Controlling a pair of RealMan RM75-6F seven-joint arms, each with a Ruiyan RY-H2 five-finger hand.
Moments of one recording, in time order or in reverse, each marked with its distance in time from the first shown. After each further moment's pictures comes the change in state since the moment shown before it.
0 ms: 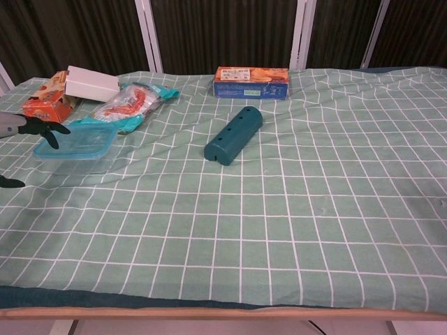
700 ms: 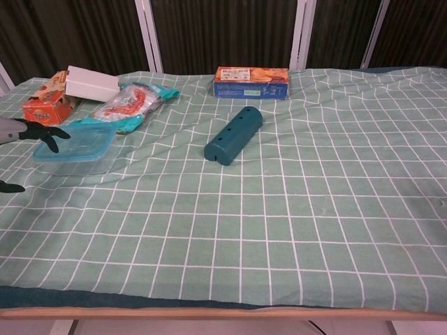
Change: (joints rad) left arm -0.003 -0.008 0.009 0.009 -0.011 -0.051 0.020; right arm 0.001 0.002 0.002 -0.001 0.003 0.000 0.002
